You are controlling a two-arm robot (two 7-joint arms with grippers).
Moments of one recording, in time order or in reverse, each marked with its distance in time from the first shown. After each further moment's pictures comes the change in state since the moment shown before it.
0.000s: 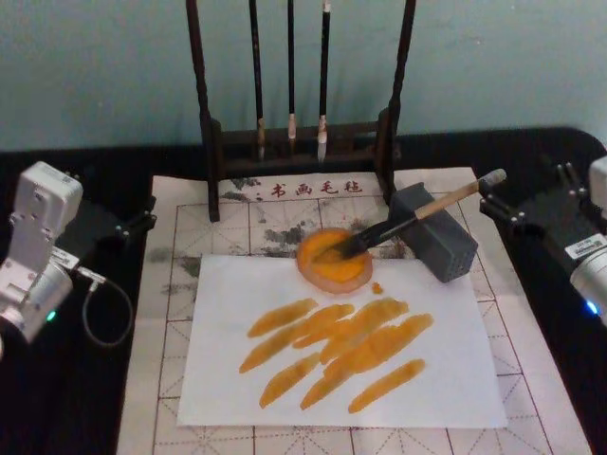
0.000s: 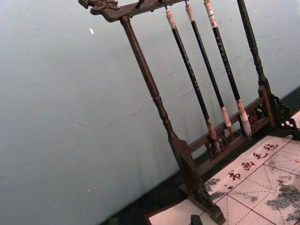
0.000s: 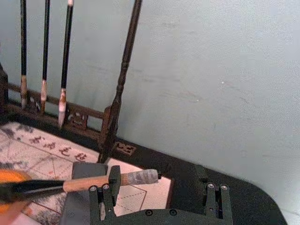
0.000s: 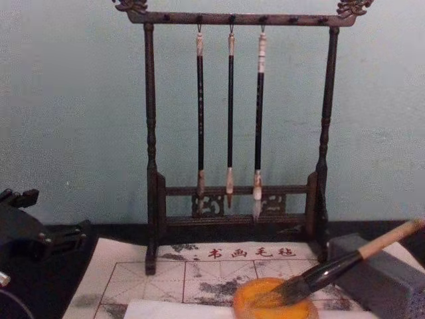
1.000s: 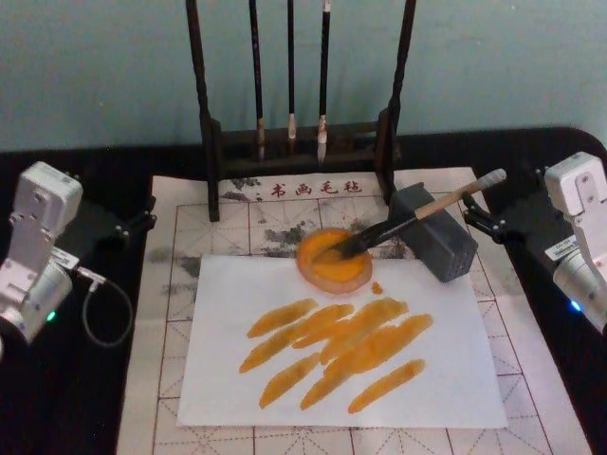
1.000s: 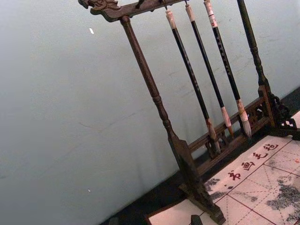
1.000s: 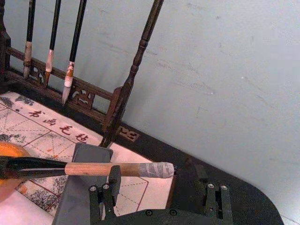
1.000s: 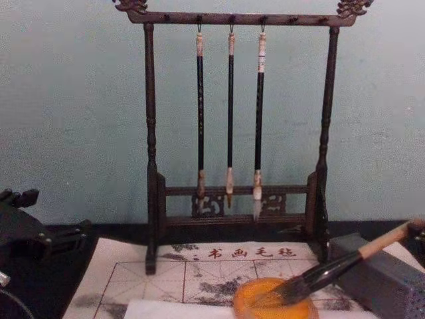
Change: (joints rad) left arm 0.000 0.000 0.000 0.000 0.000 0.000 0.000; right arm 0.082 0.026 -0.109 0.055 -0.079 0.048 -0.038
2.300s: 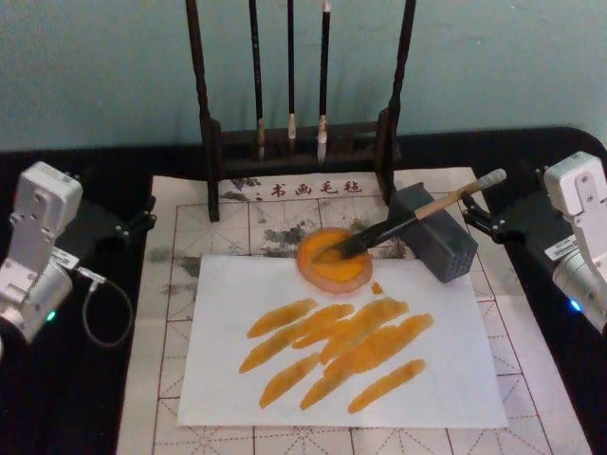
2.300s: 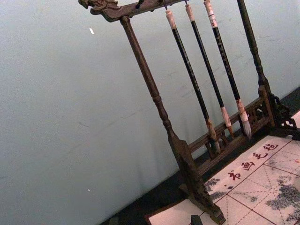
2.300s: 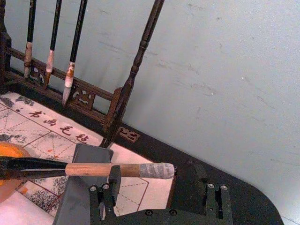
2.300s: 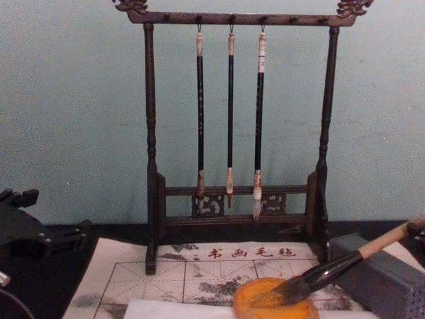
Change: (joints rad) left arm 0.000 0.000 0.000 0.000 0.000 0.000 0.000; right arm 0.001 0.000 -0.001 -0.001 -0.001 0.000 0.000
